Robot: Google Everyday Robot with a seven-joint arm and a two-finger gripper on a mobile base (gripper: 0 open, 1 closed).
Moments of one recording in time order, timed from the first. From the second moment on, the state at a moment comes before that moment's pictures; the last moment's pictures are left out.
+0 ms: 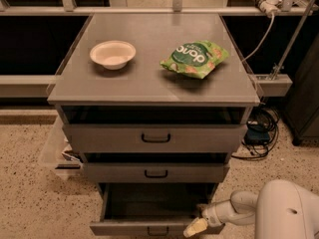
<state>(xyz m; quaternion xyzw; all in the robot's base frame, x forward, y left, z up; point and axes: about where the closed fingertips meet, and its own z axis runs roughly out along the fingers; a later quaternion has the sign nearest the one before) 0.470 -0.156 0.196 -0.36 0.83 0.38 0.20</state>
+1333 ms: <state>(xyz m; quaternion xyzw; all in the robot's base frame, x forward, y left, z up) 0.392 -0.150 0.306 -0.43 0.84 0.23 0.24</state>
